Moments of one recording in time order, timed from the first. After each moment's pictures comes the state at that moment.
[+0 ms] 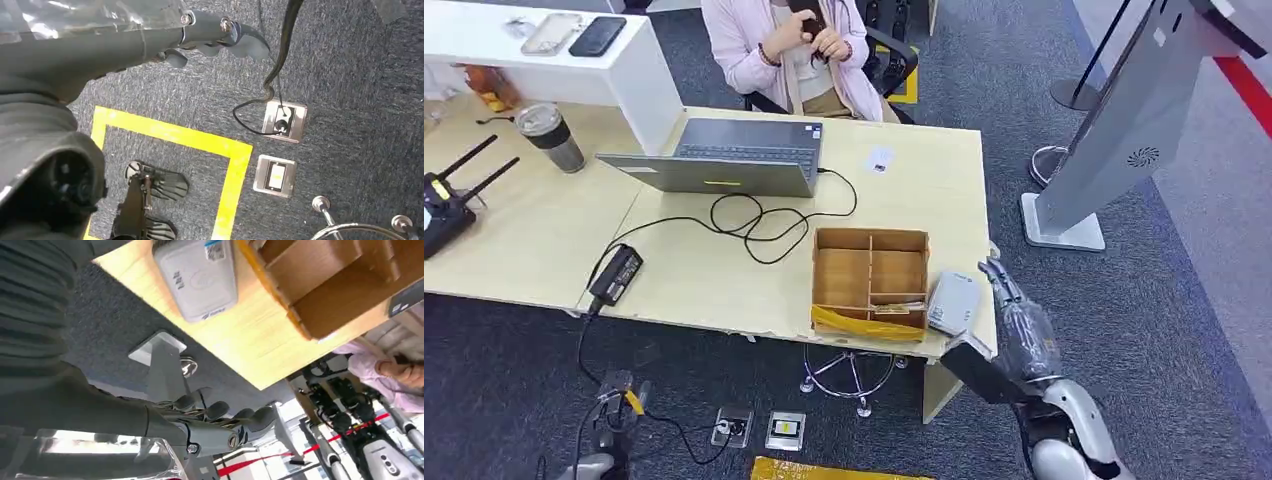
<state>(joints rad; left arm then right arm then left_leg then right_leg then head) -0.28 0.25 -0.54 -0.18 0.83 0.16 -0.15 -0.26 -0.35 0.68 -1.44 0.48 -0.32 0.11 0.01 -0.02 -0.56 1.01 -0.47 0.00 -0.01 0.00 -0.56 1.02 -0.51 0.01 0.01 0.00</state>
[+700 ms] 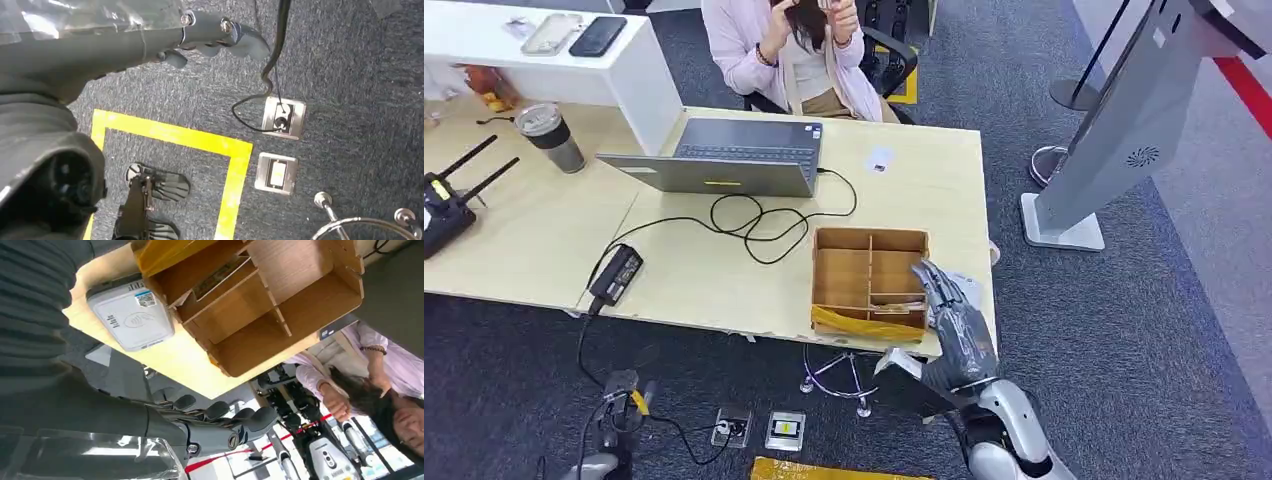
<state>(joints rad) -0.28 0.24 -0.54 -0.18 0.80 0.15 -0.15 -0.30 -0.15 0.74 -1.32 0.62 -0.35 0.04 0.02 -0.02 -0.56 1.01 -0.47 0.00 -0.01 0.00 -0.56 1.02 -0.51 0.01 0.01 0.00</state>
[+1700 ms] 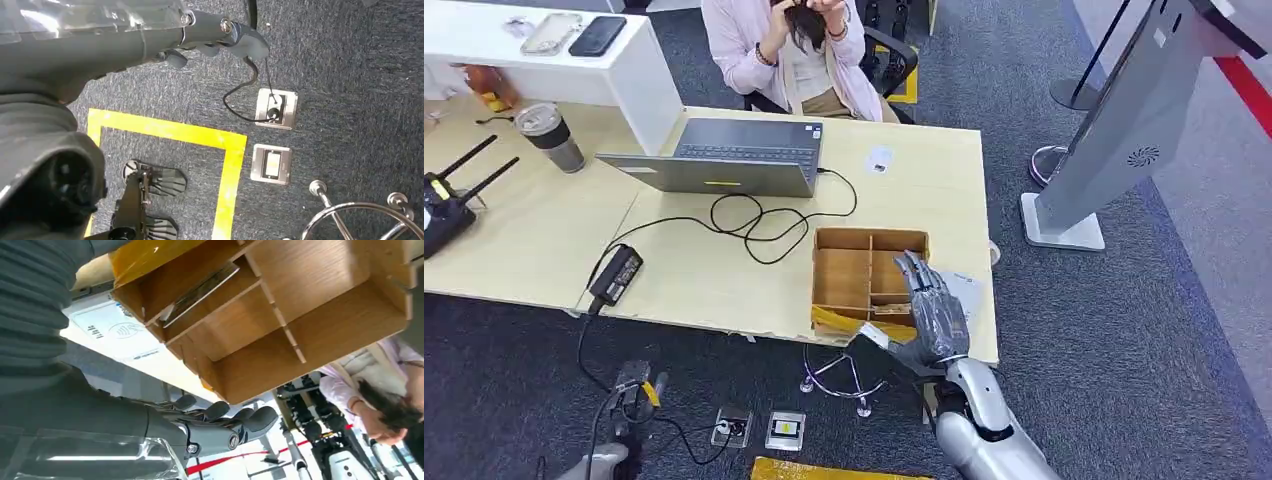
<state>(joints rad) -0.31 0.21 -0.54 -0.19 0.76 0.15 -0.13 -0.40 0.00 0.72 -1.02 0.73 -0.40 0.06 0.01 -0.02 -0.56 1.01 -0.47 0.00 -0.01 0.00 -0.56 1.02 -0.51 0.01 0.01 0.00</state>
